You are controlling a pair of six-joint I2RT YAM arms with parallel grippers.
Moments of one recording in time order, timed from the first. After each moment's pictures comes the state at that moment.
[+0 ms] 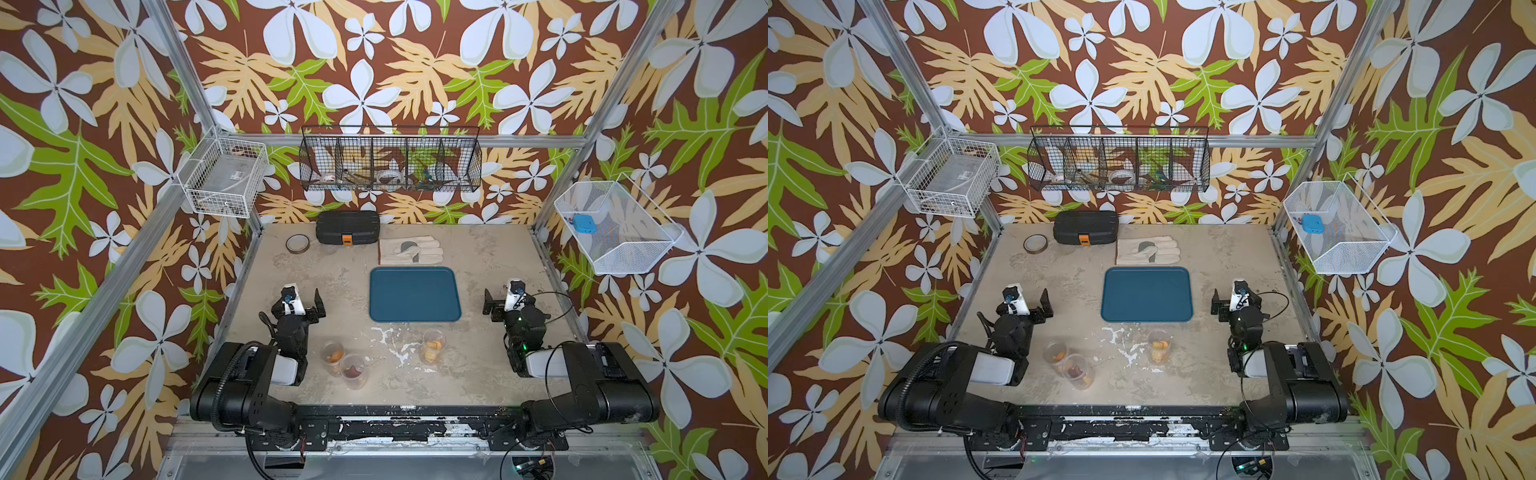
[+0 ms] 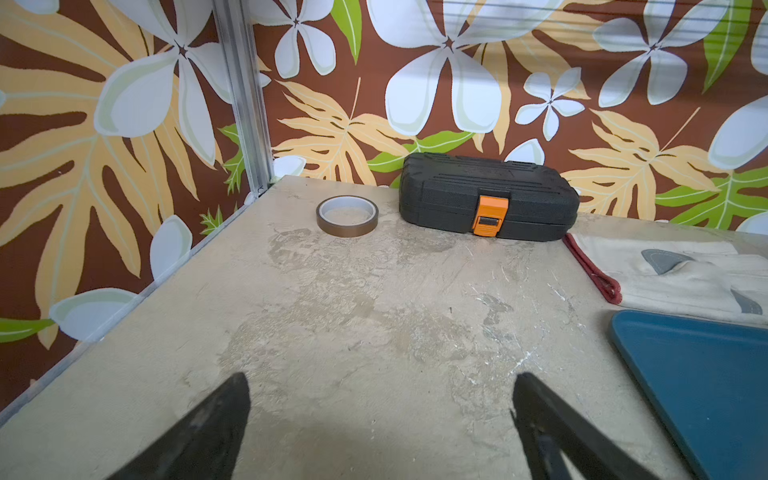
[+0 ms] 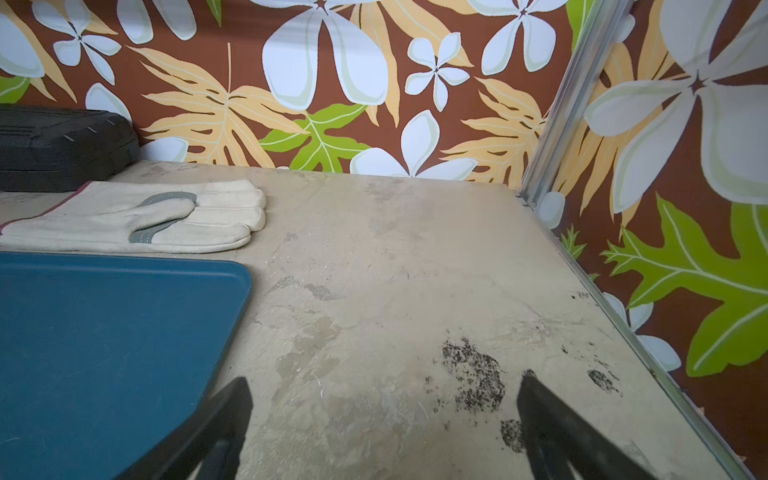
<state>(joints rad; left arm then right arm) -0.08 1.46 0.14 1.21 -0.25 -0.09 0.00 1.47 0.21 1.09 0.05 -0.07</state>
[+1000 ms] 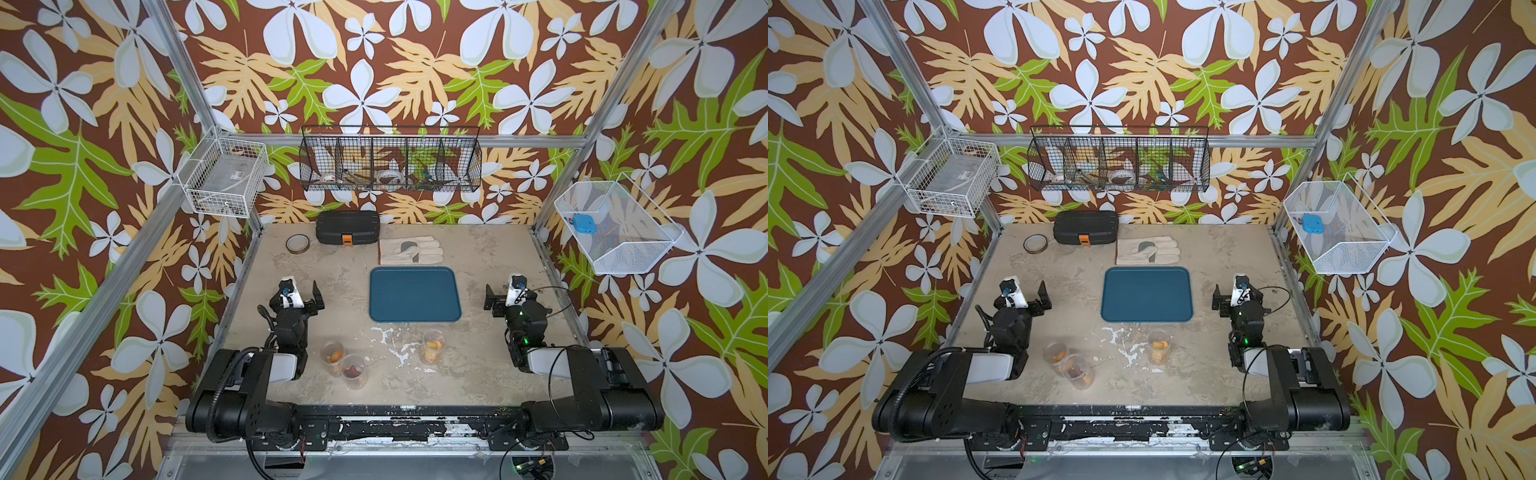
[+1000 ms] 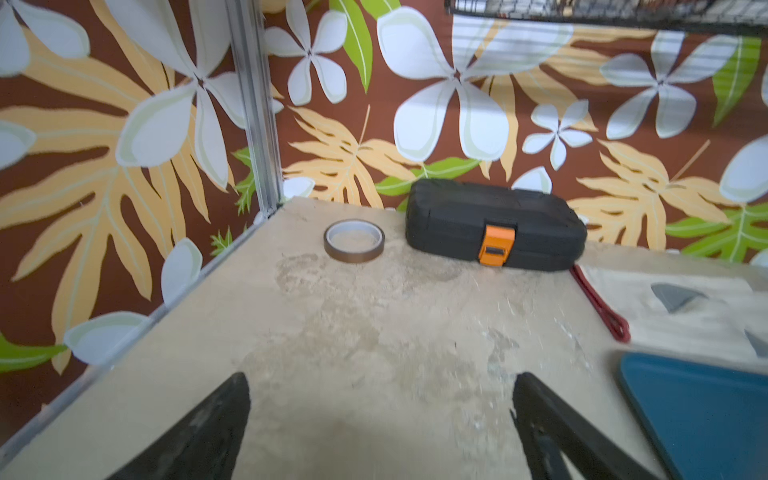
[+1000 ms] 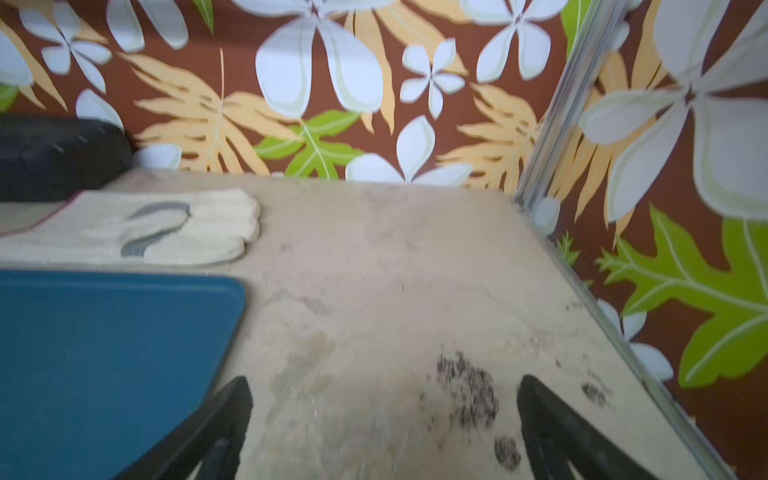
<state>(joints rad) -0.08 1.39 0.28 1.04 -0.30 -0.10 -0.01 1.39 0.31 0.93 0.07 -0.06</state>
